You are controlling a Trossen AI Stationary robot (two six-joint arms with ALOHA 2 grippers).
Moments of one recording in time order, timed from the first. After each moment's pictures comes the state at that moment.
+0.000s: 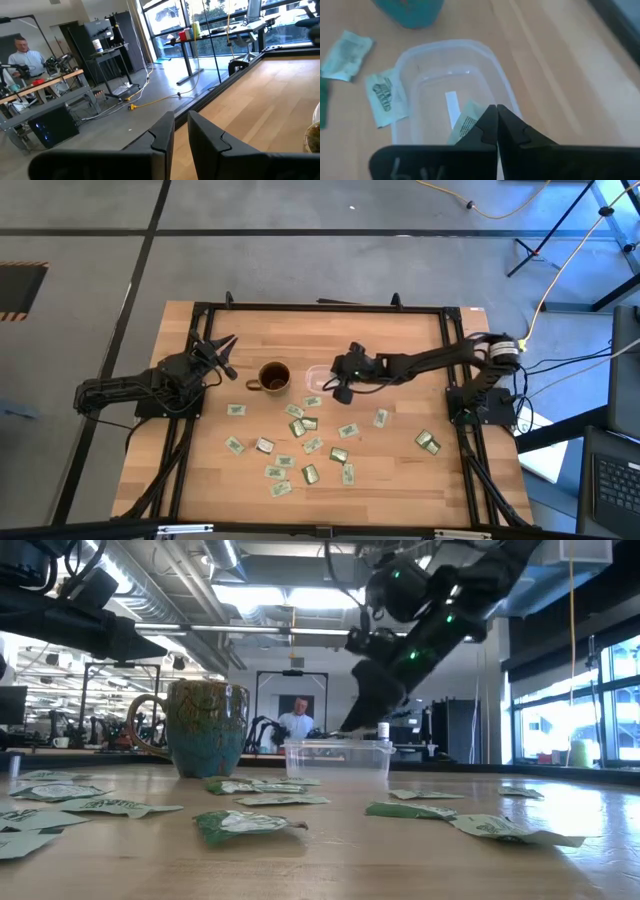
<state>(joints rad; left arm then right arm) 0.16 0.00 0.05 -0.07 -0.73 0.23 -0.09 1.75 0.91 0.09 0.26 0.04</state>
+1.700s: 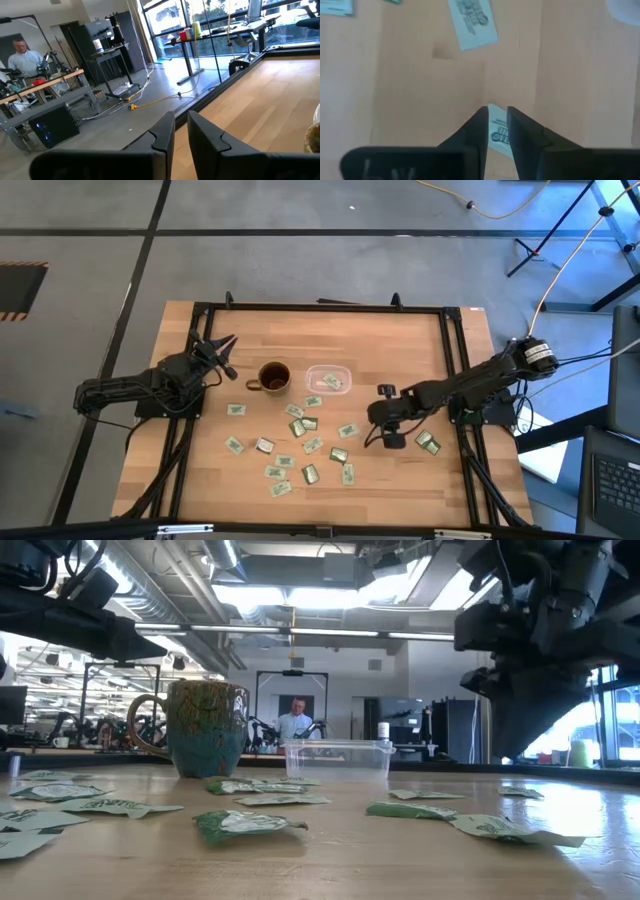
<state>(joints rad) 0.16 0.00 0.05 -0.07 -0.73 0.23 0.27 1.47 0.75 -0.46 0.11 0.15</state>
